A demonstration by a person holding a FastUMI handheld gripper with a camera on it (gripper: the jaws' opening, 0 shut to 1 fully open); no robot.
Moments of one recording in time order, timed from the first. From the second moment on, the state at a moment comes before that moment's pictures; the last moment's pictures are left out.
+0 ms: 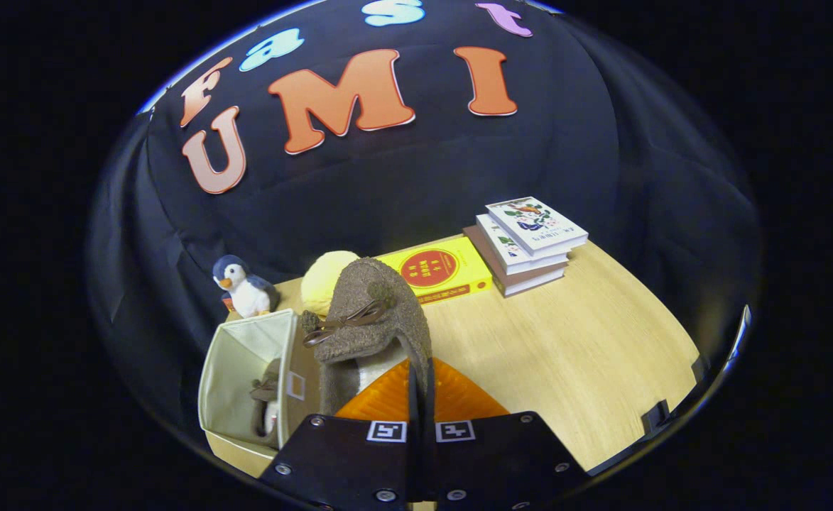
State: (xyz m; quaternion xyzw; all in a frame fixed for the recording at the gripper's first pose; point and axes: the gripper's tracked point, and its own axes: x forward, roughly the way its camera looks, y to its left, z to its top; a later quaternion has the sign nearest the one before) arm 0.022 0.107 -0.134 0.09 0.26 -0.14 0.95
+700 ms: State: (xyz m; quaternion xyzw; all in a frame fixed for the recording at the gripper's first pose) arm 0.042 0.248 -0.146 0.13 0.27 -0.10 0.95
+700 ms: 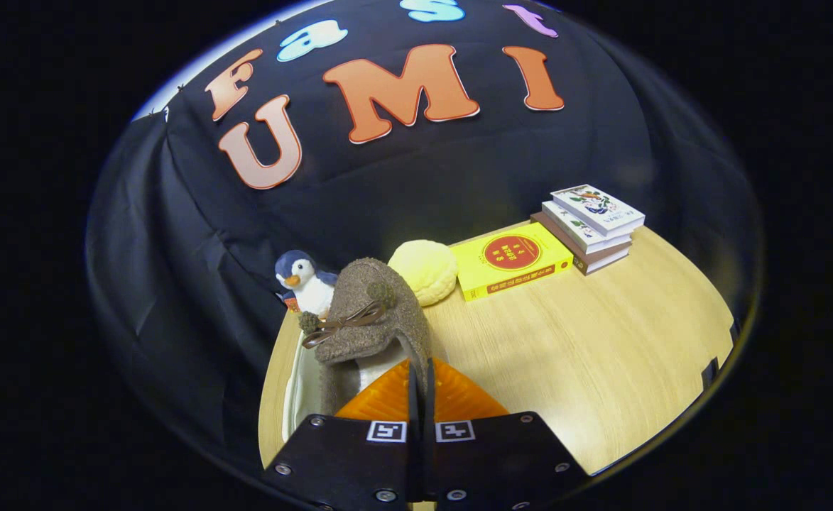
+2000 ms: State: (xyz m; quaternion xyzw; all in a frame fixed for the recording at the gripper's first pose) arm 0.029 0.230 -0.057 0.03 0.18 -0.10 0.98
